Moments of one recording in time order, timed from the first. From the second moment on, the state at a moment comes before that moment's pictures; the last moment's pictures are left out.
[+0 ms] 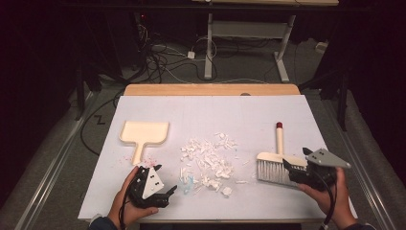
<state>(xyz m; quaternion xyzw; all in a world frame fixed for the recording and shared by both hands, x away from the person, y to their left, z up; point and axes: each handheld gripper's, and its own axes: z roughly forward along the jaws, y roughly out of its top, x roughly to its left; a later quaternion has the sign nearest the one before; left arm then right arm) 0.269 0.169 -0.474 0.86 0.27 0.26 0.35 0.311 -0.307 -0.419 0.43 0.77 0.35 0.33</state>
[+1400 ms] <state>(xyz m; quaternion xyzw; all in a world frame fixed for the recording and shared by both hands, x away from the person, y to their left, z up) 0.264 0.176 -0.472 0.85 0.28 0.27 0.36 0.420 -0.296 -0.461 0.53 0.78 0.27 0.19</state>
